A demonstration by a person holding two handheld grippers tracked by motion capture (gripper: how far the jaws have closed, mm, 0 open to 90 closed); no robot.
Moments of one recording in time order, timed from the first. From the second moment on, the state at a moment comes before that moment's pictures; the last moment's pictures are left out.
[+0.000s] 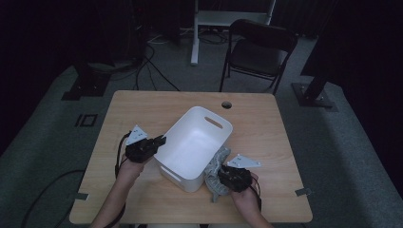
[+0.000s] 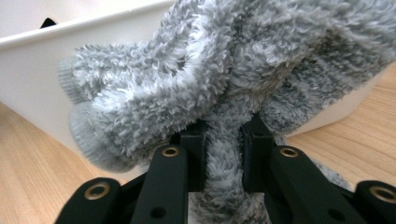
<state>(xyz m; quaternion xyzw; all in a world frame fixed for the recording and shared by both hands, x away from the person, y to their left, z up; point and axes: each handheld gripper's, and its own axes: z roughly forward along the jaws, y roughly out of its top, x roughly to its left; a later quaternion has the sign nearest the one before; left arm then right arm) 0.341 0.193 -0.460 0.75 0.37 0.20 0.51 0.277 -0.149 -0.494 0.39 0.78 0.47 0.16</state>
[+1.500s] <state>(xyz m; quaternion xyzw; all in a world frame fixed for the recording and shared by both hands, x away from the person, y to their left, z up) 0.341 0.193 -0.460 0.74 0.38 0.19 0.52 0.244 -0.130 -0.481 0.32 0.79 0.48 0.19</state>
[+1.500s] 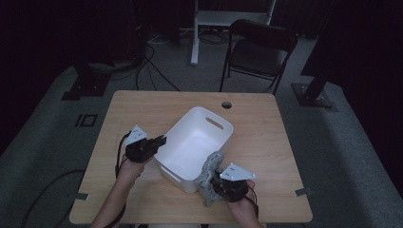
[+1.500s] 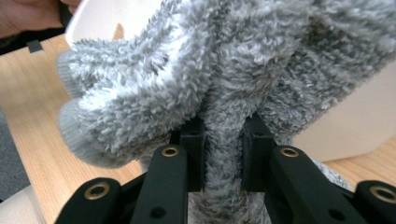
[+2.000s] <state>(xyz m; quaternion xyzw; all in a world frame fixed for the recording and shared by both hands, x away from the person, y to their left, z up) 0.342 0.190 -0.460 0.75 0.37 0.19 0.51 0.248 -0.145 -0.476 0.35 0.78 0.49 0.18</state>
